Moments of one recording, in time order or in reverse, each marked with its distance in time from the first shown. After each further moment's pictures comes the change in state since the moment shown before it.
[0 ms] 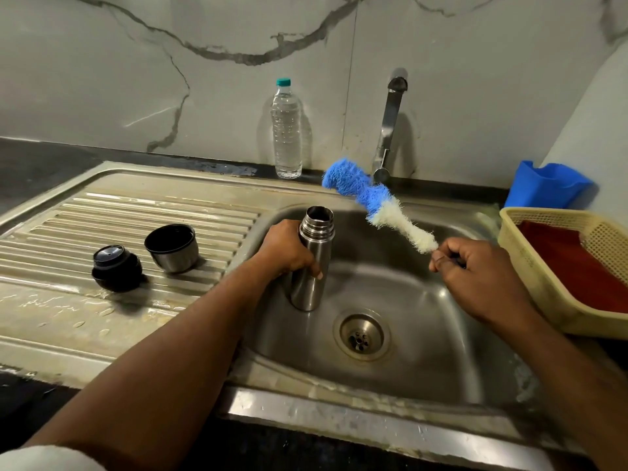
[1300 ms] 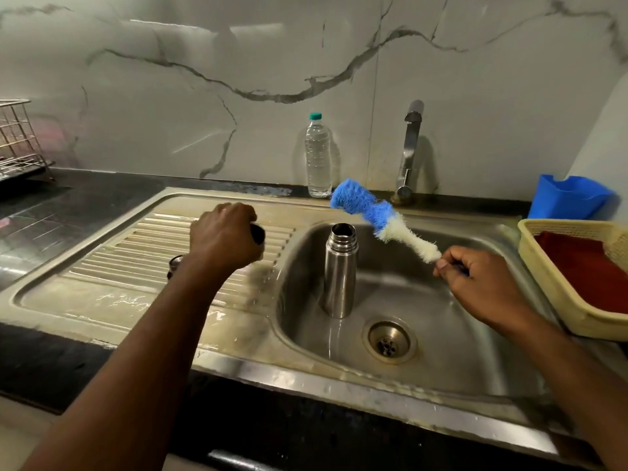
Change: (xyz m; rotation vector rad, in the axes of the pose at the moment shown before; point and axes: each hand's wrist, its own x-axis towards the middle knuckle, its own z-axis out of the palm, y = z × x) left_hand -0.091 -0.024 -0.143 0.502 0.334 -0.016; right_hand -0.004 -0.012 0.008 0.124 -0.057 -0.043
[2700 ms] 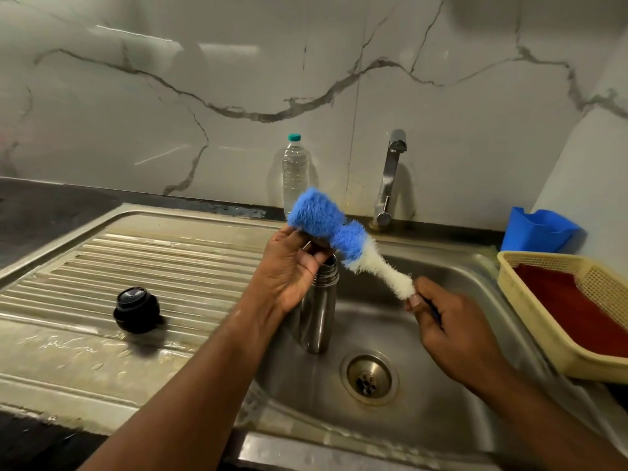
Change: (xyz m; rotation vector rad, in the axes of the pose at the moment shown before) left_hand 0.024 0.102 0.069 -2.333 -0.413 -0.066; right_hand -0.012 -0.017 0.020 -0.111 0.053 -0.230
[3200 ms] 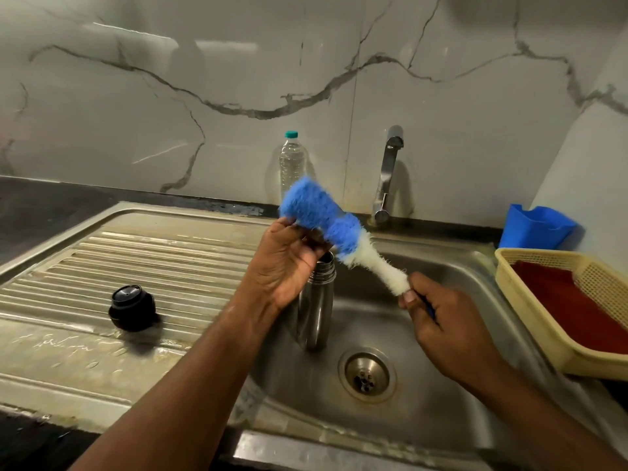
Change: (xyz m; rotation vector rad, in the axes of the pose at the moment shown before) left_hand 0.001 0.003 0.000 0.020 -0.021 -0.001; right_hand 0.001 -0.011 -0.004 0.060 0.016 0.024
